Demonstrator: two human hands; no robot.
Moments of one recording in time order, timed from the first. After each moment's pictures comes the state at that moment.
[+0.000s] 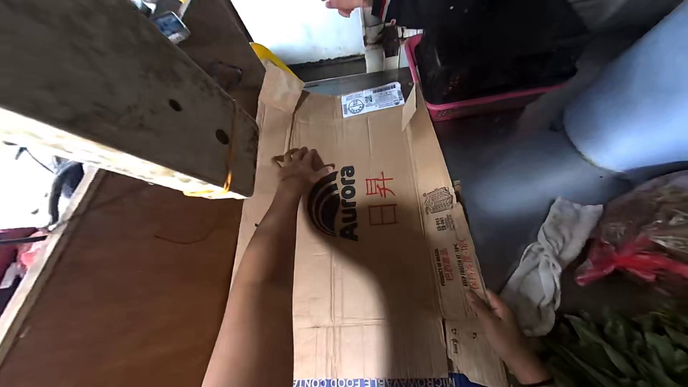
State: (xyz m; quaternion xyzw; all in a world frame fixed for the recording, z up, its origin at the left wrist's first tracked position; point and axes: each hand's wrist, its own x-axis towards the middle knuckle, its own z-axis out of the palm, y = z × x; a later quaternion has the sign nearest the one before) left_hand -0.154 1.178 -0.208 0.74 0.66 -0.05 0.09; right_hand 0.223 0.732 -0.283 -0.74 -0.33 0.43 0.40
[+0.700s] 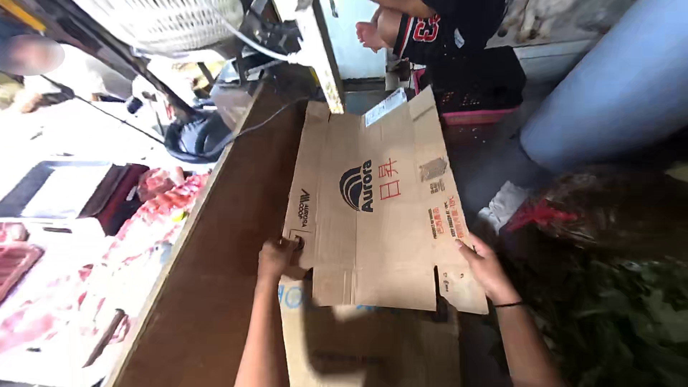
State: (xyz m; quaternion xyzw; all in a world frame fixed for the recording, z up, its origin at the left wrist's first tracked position) left_hand -0.282 0.743 -0.136 0.49 0.80 0.21 0.28; right_hand 0.236 0.679 -0.143 -0.66 -0.44 0.43 0.43
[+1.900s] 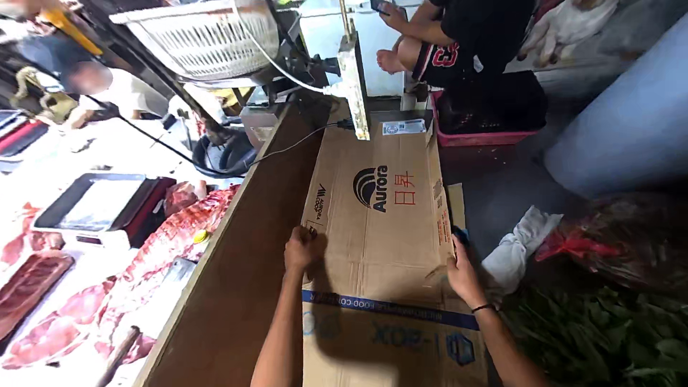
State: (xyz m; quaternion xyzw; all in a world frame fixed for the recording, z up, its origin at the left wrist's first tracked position) left_hand -0.278 0.834 -0.159 0.53 0.79 0.19 0.22; right_hand 0.174 0.755 -0.227 -0.71 -0.54 0.30 0.34
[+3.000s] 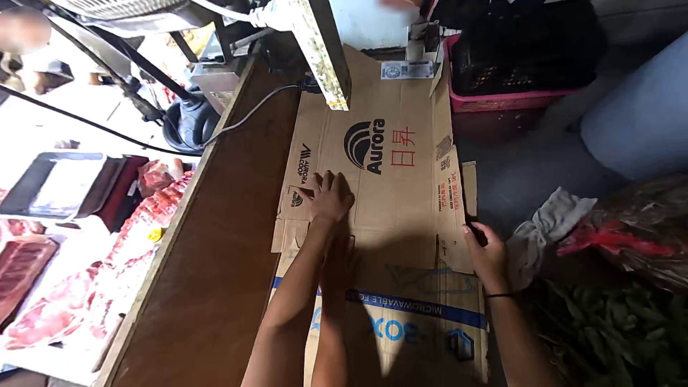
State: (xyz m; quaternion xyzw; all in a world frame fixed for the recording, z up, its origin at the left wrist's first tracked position) left_hand -0.143 0.892 -0.140 0.70 0.71 0.03 0.07; right_hand 0.226 0.786 -0.242 -0.75 -0.48 0.24 0.39
